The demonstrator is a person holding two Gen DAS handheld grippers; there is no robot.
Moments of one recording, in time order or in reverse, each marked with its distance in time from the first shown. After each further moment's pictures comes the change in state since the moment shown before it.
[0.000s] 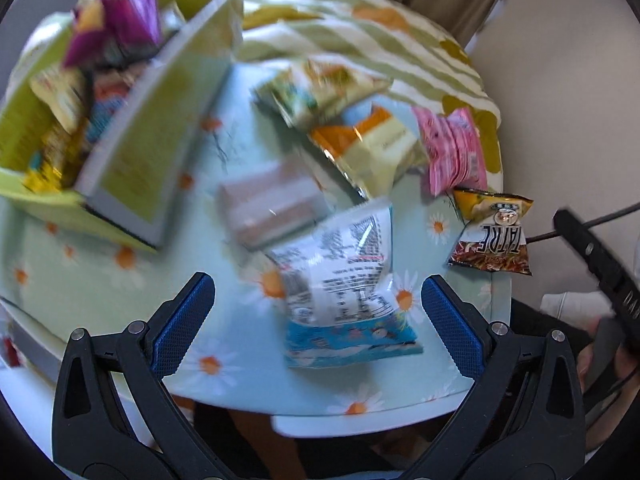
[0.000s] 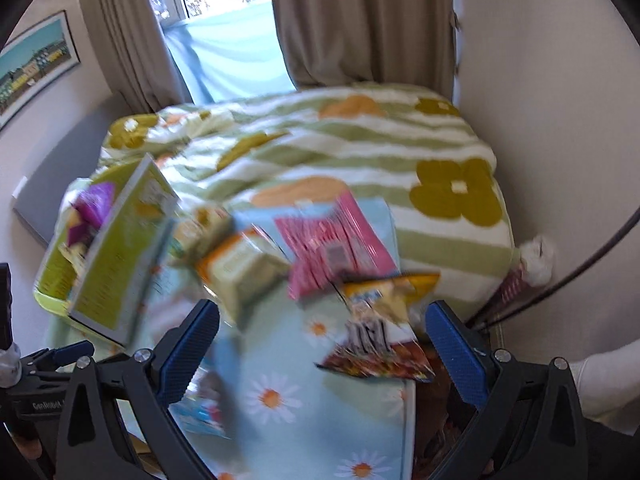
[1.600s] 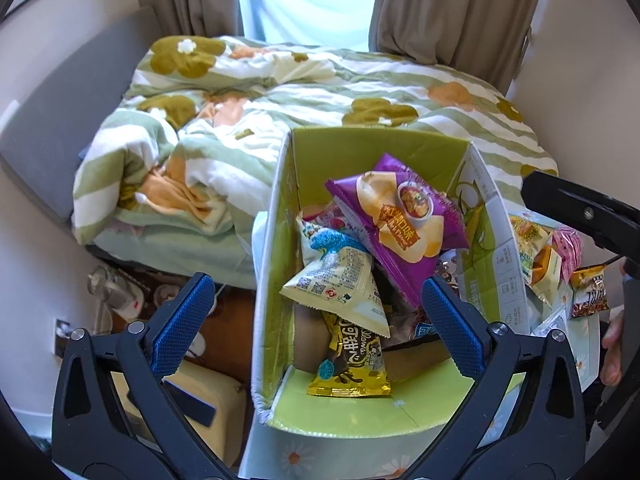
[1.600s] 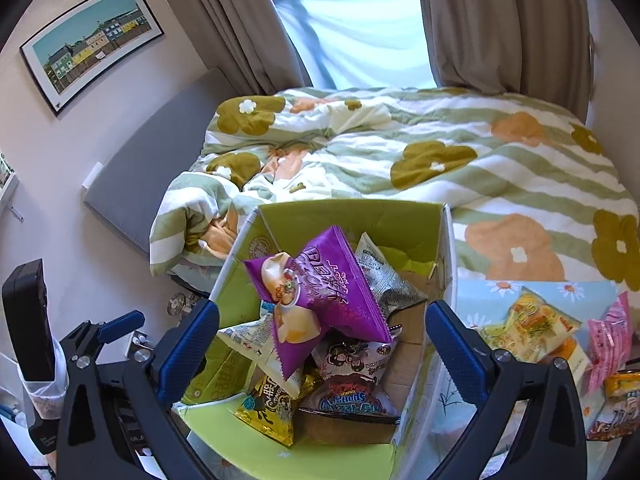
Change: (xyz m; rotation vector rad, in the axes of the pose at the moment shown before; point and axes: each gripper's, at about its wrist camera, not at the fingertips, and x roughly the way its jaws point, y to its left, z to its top) left arm -0.134 0.271 0.179 0.167 -0.226 0.166; right arm 0.059 0.356 0.126 -0.102 0.038 0.302
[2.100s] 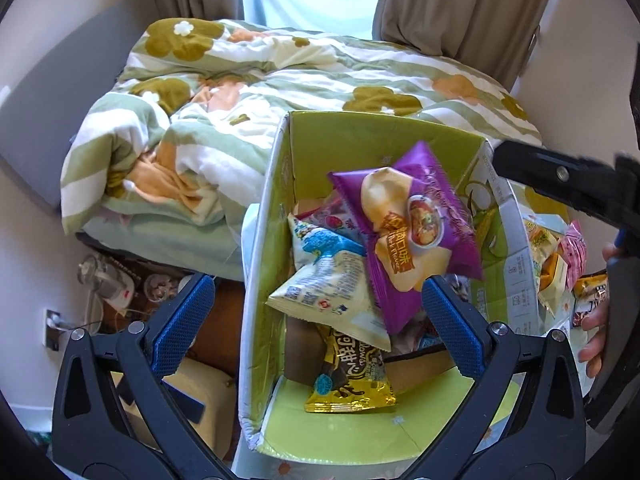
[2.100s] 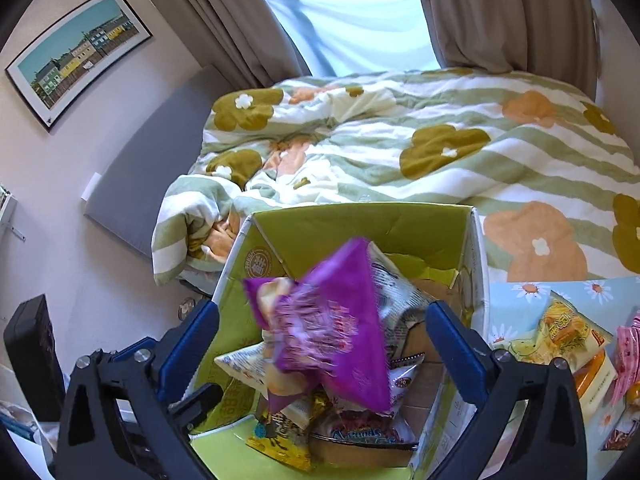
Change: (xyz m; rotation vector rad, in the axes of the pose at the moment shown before) left arm 0.039 0.000 0.006 -0.033 0.054 -0.020; right arm 0.047 -0.013 0.016 0.063 0.041 0.052
